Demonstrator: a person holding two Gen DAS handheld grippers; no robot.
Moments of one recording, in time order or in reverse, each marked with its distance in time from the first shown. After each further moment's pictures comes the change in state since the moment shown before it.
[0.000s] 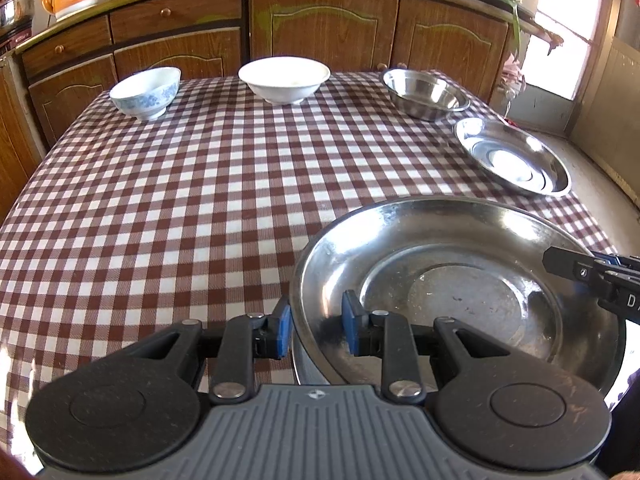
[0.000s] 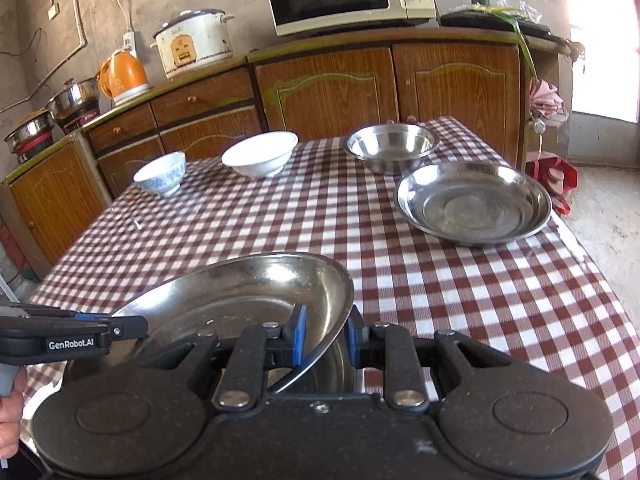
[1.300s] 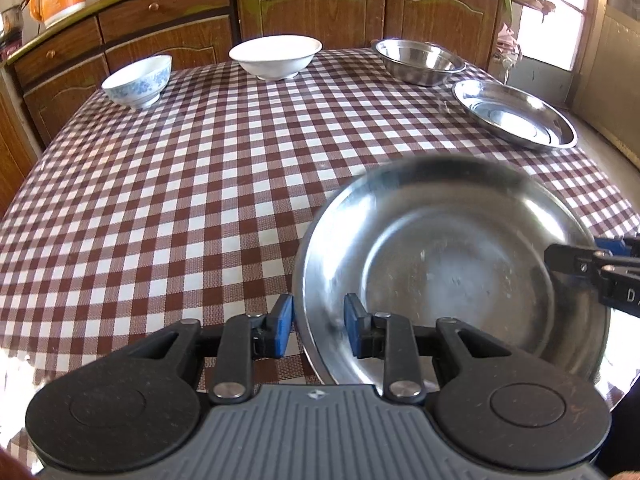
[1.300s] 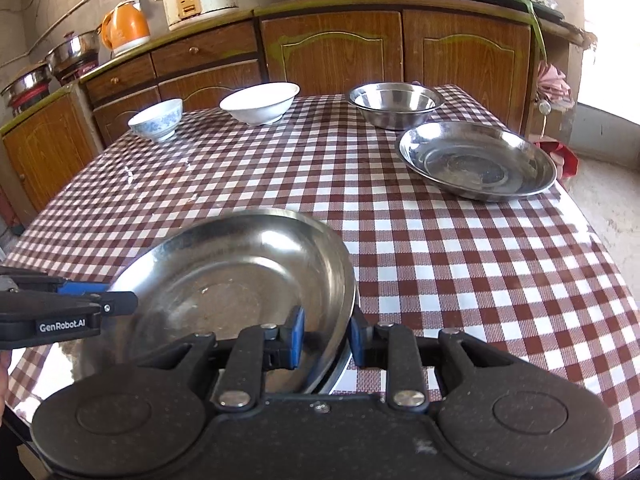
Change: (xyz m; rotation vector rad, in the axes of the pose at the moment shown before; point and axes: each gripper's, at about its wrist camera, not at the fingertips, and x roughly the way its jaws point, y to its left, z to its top) left arm 0.011 -0.003 -0.023 0.079 0.026 0.028; right arm 0.015 0.004 -0.026 -0.077 0.096 -0.033
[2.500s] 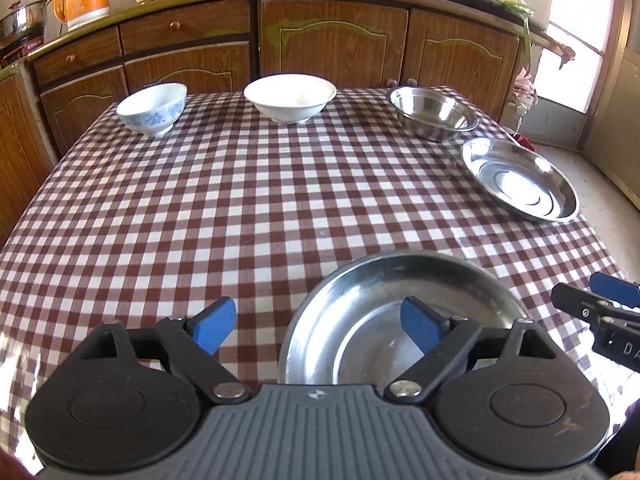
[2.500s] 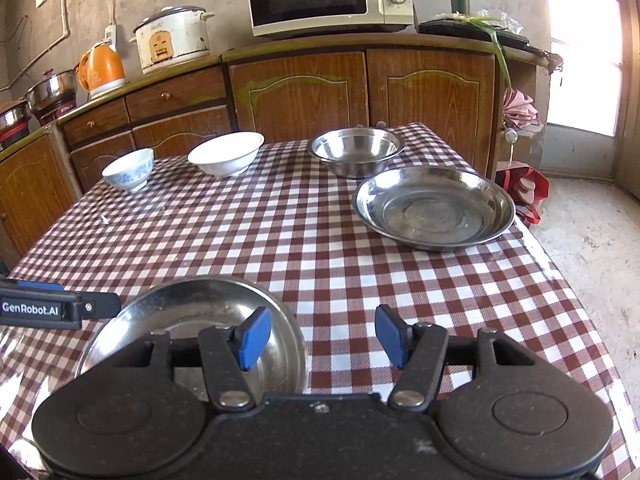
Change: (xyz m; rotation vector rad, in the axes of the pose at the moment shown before) left arm -0.016 -0.003 0.039 -0.098 -0.063 0.006; right arm -0.016 -0.024 0.022 0.054 -0.120 -0.068
